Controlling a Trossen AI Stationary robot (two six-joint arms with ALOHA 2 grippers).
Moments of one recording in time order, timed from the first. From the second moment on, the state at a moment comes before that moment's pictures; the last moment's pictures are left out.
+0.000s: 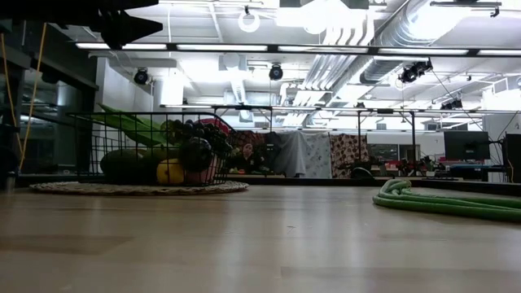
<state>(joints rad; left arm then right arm) 0.00 0.47 0.31 0.26 -0.41 0.10 0.85 1.92 1.34 -1.05 -0.65 1.60</state>
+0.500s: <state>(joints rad) 0.00 0.47 0.31 0.26 -0.41 0.09 0.88 1.95 1.34 -1.08 -0.66 1.61</state>
